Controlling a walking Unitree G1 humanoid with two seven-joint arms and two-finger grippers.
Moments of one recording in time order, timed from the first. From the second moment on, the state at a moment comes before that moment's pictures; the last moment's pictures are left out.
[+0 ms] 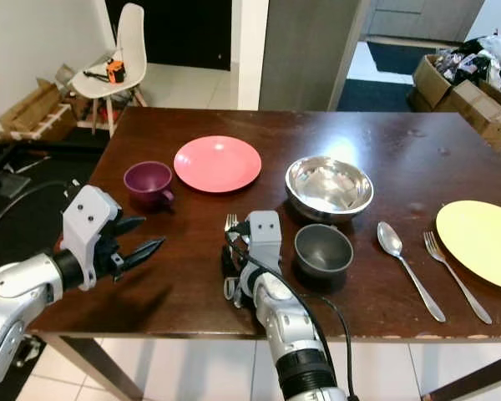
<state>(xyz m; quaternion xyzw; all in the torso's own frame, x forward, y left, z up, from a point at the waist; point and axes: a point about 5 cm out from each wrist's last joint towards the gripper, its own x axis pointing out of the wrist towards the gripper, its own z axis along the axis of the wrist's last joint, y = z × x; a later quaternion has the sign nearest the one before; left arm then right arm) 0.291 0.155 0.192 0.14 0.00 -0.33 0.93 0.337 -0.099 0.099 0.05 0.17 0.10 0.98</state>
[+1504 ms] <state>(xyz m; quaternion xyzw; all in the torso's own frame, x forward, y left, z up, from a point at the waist) 0.303 0.131 0.191 0.07 -0.01 -0.26 0.96 0.291 -0.110 0.187 0.08 -0.09 0.12 0.98</state>
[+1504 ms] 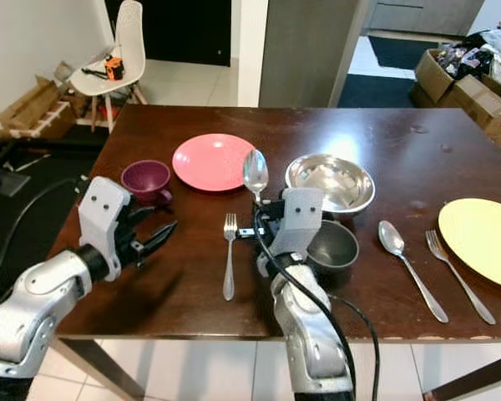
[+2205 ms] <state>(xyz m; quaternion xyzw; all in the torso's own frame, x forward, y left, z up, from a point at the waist) 0.305 0.138 0.176 0.02 0.00 -0.14 0.99 0.284 -0.118 0.179 0.08 -0.08 0.10 0.99</state>
